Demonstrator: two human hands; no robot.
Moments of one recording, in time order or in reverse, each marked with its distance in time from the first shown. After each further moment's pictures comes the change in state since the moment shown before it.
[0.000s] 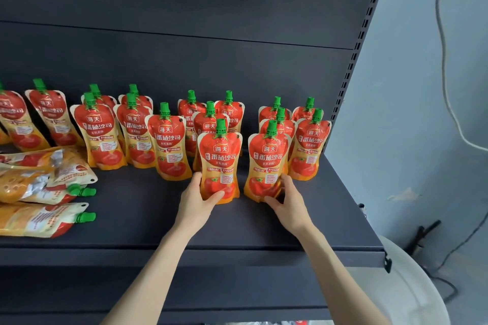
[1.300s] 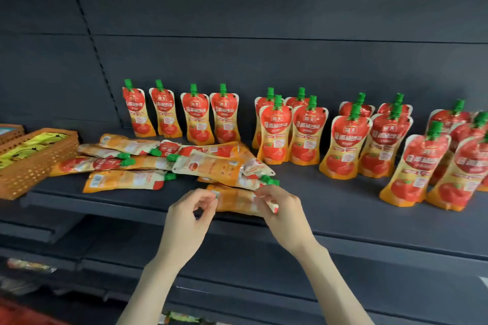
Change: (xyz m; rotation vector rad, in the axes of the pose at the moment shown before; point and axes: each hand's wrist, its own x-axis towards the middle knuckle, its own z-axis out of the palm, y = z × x) left_hand -0.082 -0.114 -0.372 0.283 0.227 0.269; right_hand -0.072 -0.231 0.321 -0.061 -0.092 -0.329
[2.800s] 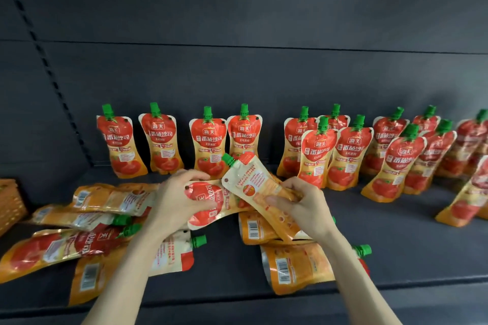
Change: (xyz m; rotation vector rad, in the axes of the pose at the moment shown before) left_hand 0.192 -0.130 -0.062 -0.053 -0.295 -0.084; right_hand 0.129 -0.029 0.074 0.069 0.129 0.323
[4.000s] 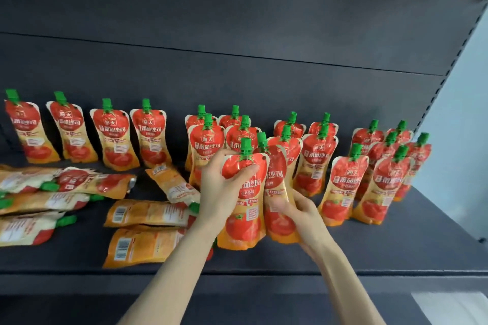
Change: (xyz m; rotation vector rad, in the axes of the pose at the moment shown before) left_hand -0.040 0.243 0.231 -0.638 0.237 0.067; right_hand -0.045 0.110 -0.222 0.625 -0.170 0.101
